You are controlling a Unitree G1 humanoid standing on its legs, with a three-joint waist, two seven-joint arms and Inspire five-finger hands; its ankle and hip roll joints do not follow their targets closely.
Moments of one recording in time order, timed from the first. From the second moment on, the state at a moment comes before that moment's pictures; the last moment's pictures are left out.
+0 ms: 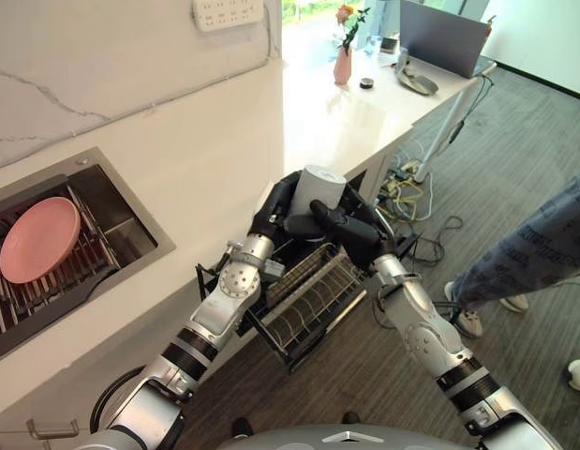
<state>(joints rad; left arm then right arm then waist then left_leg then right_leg) -0.37 0.32 -0.49 0.19 -0.36 -0.12 0.20 -0.22 -0.36 0.43 0.09 0.96 -0.14 -0.10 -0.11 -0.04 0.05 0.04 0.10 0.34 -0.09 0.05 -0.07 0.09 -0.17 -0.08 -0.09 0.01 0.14</state>
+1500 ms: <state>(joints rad) -0.38 0.43 -0.50 0.18 -0.44 -0.05 0.06 -0.26 -0.28 0.41 0.22 0.63 -0.18 -0.12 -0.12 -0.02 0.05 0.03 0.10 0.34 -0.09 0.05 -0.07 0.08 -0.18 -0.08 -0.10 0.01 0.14</state>
